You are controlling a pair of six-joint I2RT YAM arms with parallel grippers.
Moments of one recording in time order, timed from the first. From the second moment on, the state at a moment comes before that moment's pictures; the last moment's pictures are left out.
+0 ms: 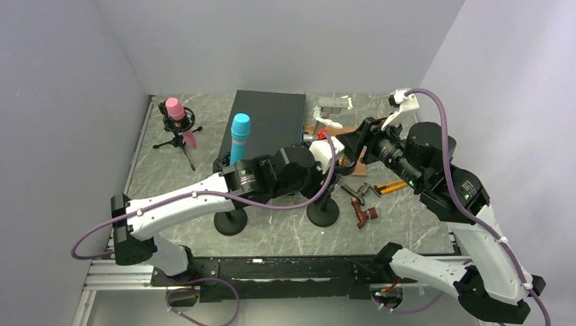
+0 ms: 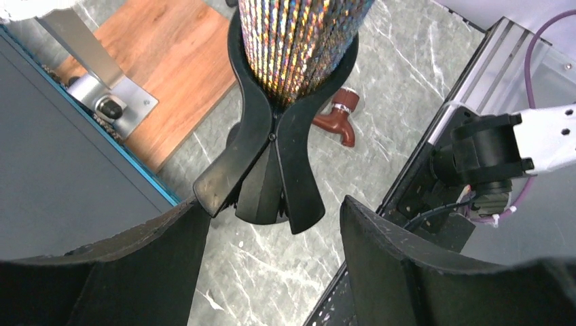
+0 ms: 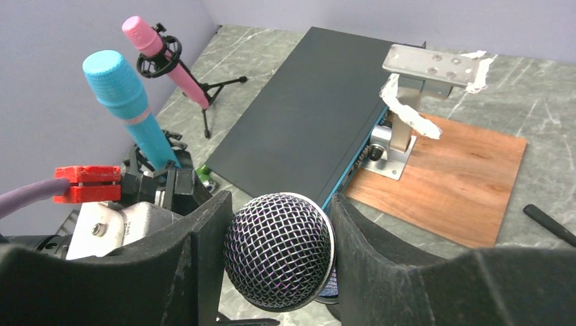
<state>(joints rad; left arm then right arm) -1.23 1.47 1.53 -0.55 -0.21 -0.20 0.73 0.93 1.51 -0.76 0.17 0.35</state>
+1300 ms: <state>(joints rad) -1.20 1.46 1.52 -0.42 -0.16 -0.20 0.75 1.06 1.94 -0.94 0.23 0.30</state>
